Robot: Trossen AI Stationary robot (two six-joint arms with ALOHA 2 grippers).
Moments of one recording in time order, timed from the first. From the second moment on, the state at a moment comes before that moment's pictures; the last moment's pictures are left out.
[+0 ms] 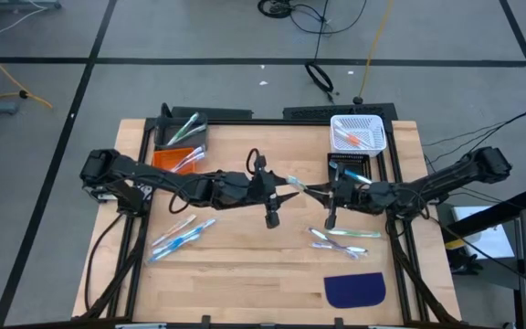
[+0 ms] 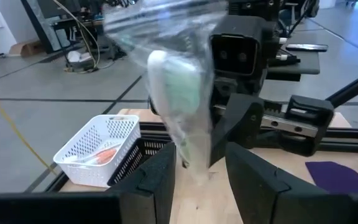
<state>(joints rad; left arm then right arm) -0.16 1.65 1.31 0.19 -0.36 0.05 0.28 1.02 0.46 0.62 0.50 -0.09</state>
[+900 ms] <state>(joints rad) -0.11 1.66 1.31 0.20 -0.26 0.05 0.28 1.07 0.46 0.67 0.47 -0.11</state>
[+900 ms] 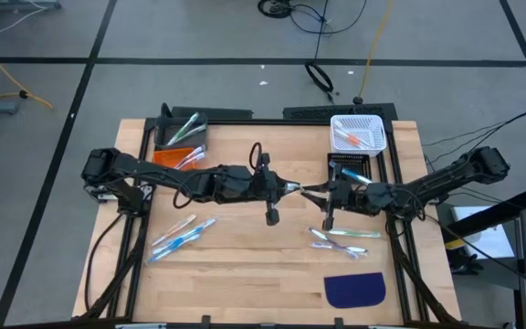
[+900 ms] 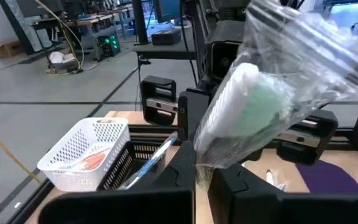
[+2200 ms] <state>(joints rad) 0.33 1.34 1.29 -1.07 -0.72 -0.21 0.28 1.07 0.46 0.50 0.47 -0.03</state>
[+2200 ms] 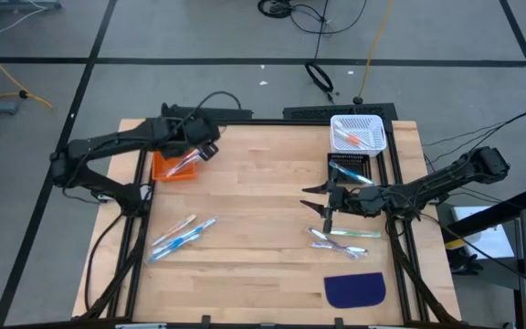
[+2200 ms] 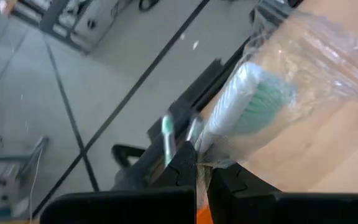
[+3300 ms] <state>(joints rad) 0.82 1.34 0.94 -0.82 -0.45 -0.05 0.28 1.07 0.46 0.50 0.47 -0.03</state>
